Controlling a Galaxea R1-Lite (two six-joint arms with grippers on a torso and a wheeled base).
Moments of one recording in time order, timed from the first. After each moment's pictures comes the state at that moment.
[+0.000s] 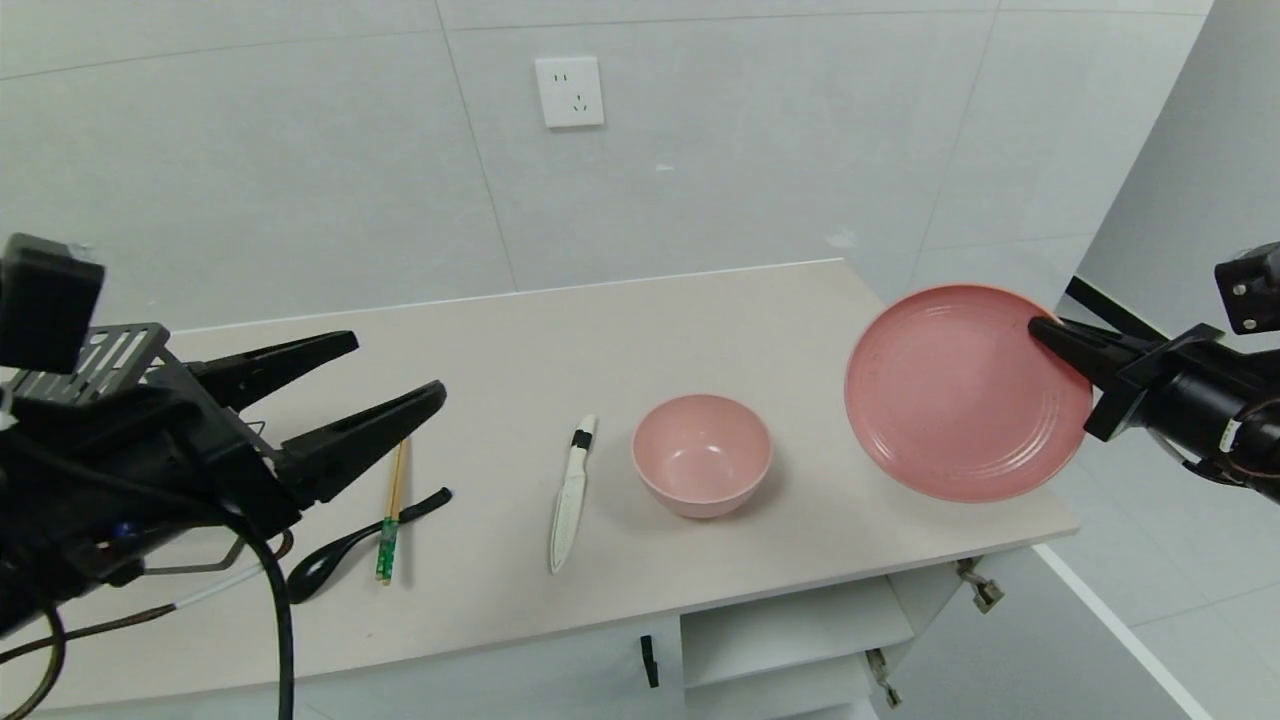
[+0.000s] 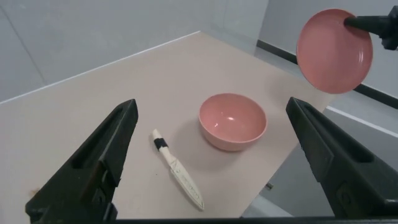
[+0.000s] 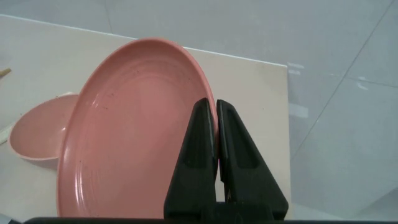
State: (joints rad) left arm -0.22 1.26 -0.48 -0.83 -0.42 -0.03; right arm 0.07 1.57 -0.49 -1.26 0.39 -0.10
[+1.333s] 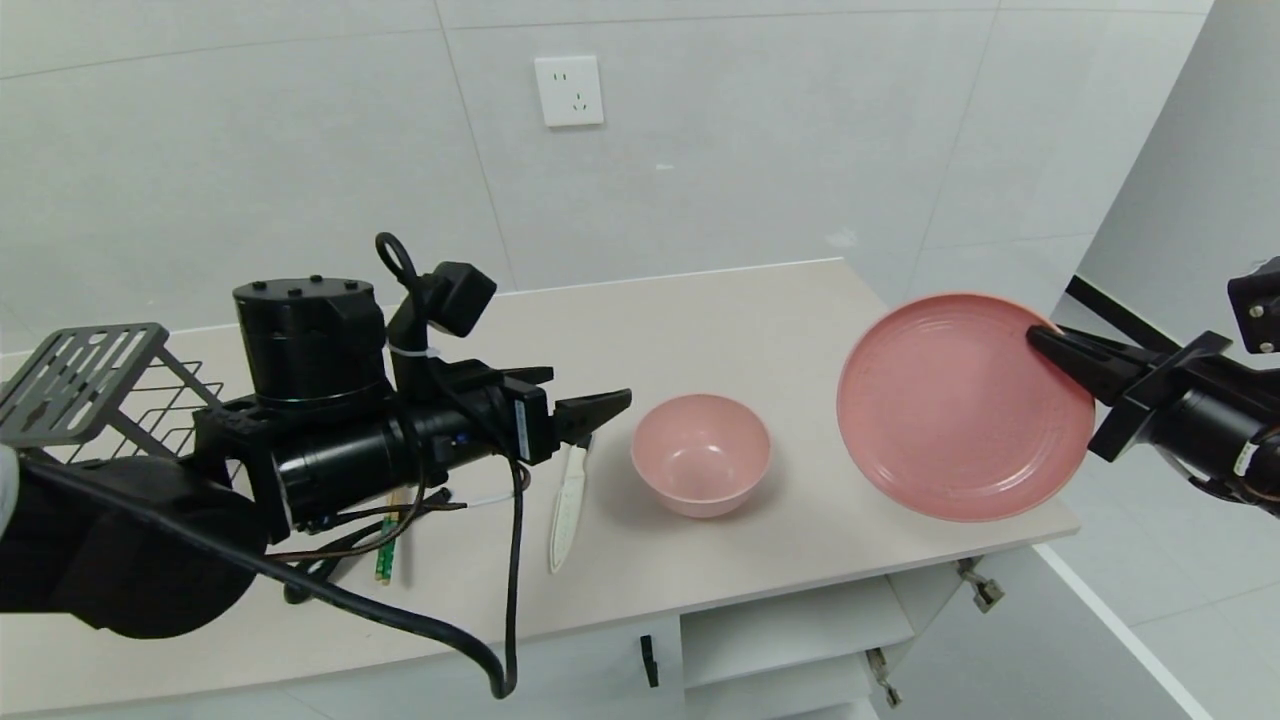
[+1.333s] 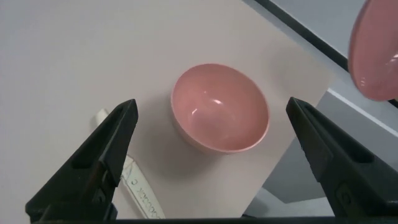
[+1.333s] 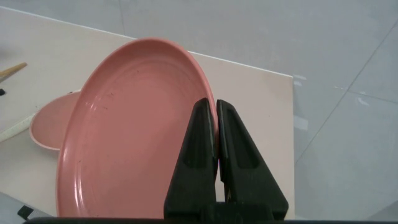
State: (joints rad) left arm -0.41 1.73 -0.81 -0.70 -0.30 -0.11; right arm 0.11 1.54 -0.43 -1.29 0.40 -0.13
